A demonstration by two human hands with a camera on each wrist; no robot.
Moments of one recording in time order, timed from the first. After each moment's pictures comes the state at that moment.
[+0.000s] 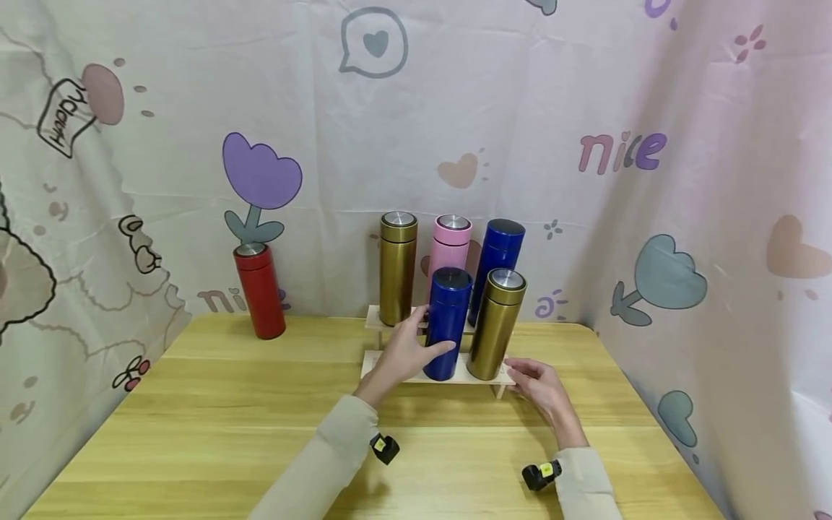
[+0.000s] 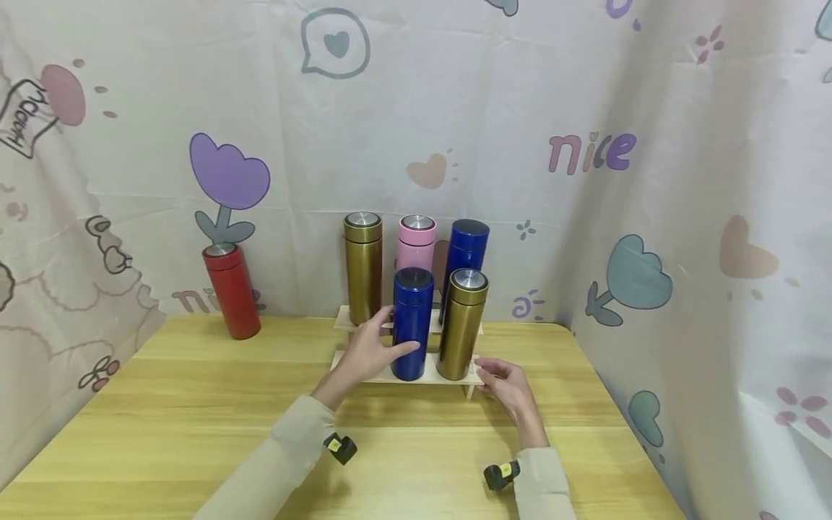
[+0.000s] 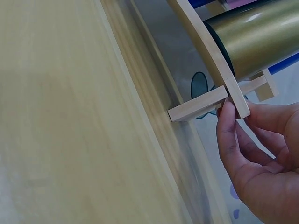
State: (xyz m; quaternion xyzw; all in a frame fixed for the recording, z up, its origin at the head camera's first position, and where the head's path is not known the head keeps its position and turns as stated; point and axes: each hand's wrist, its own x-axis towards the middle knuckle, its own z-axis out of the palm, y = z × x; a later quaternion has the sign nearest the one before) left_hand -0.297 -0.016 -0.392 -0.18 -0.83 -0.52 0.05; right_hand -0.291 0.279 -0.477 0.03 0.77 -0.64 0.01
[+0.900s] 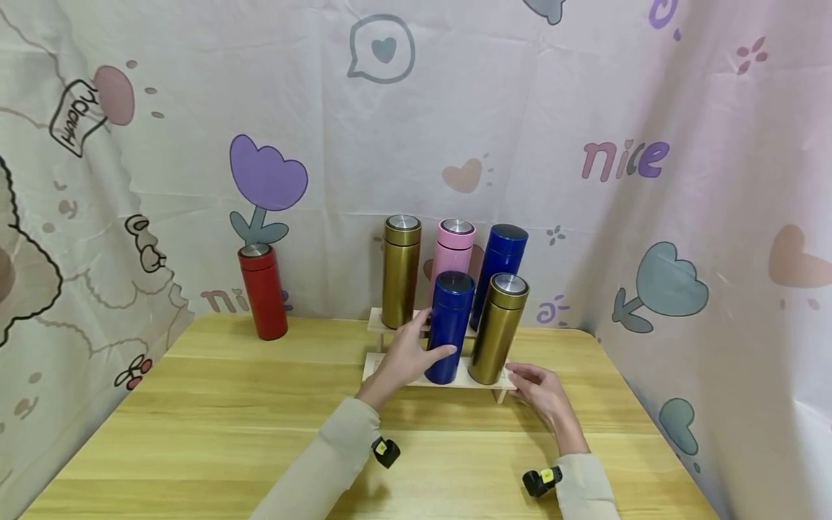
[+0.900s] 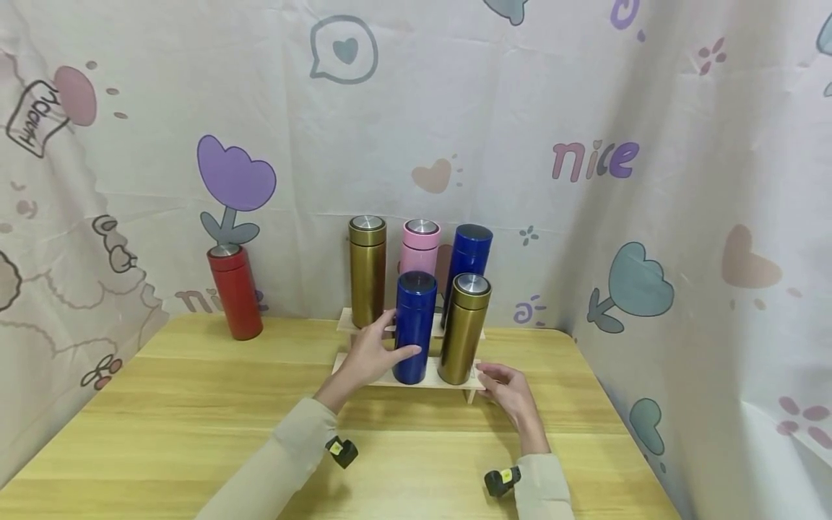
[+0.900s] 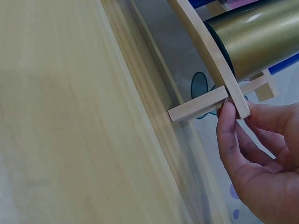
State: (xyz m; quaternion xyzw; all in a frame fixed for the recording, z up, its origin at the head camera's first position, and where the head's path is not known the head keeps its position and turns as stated) left_hand -0.297 -0.017 -0.397 -0.19 -0.83 -0.52 0.06; right_hand -0.289 0.279 -0.478 0.04 0.76 -0.65 0.01
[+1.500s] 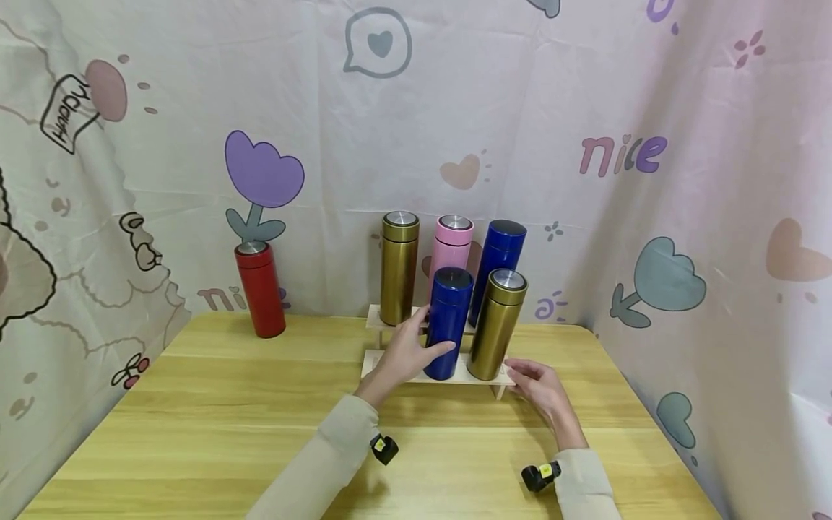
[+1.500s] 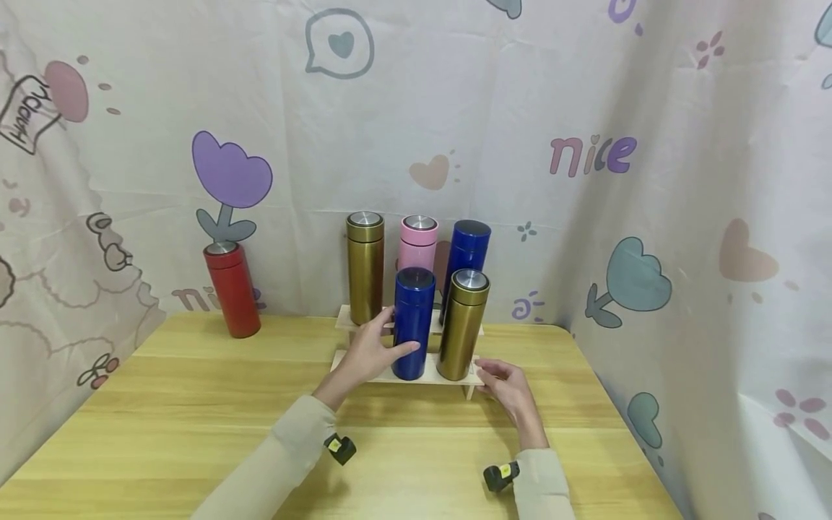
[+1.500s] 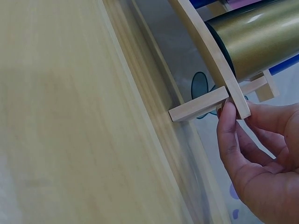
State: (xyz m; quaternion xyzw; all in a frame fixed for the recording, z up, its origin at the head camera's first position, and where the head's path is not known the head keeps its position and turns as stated) left_hand -0.298 -0.016 -0.396 -0.19 -0.83 -0.52 0.06; right_hand -0.289 0.280 -0.478 0.04 0.76 -0.64 0.01
